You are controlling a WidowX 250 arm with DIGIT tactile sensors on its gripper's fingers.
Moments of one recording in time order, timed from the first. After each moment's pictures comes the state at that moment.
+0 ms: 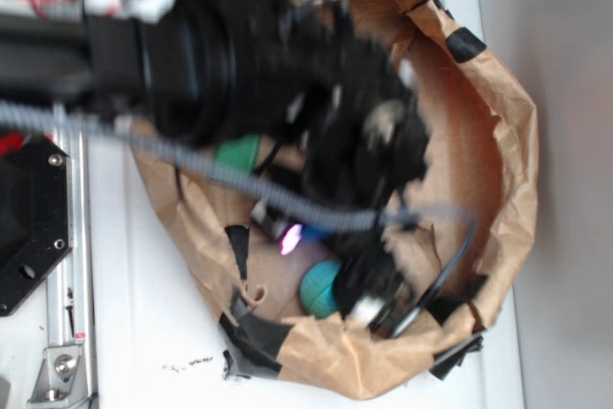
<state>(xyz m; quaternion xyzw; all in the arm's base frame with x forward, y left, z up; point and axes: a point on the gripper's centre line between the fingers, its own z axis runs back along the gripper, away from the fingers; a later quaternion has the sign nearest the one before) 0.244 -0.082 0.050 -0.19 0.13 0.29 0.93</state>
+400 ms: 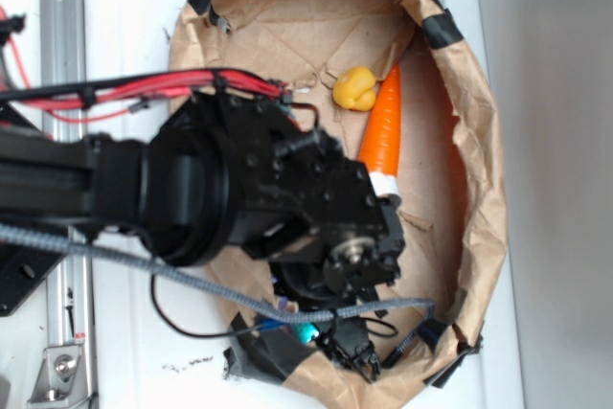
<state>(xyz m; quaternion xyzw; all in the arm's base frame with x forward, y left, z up) 0.242 -0.093 0.035 -0.14 0.08 0.25 0.95</state>
